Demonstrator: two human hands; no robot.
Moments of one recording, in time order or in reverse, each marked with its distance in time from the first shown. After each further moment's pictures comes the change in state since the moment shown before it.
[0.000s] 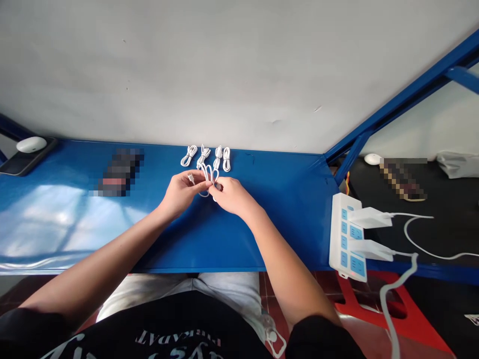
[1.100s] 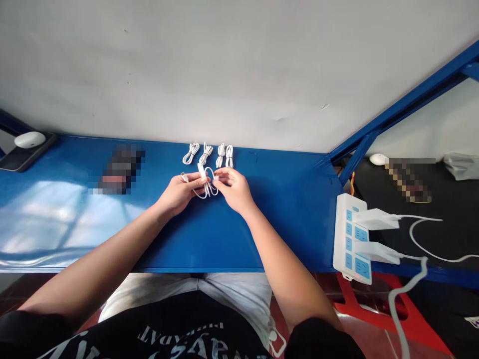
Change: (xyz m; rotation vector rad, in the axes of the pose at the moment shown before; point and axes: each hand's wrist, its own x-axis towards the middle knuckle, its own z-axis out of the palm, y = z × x) left_hand 0.004 -0.013 -0.017 -0.252 -0.037 -0.248; right_hand 0.022 0.034 0.032 0.599 0.281 -0.122
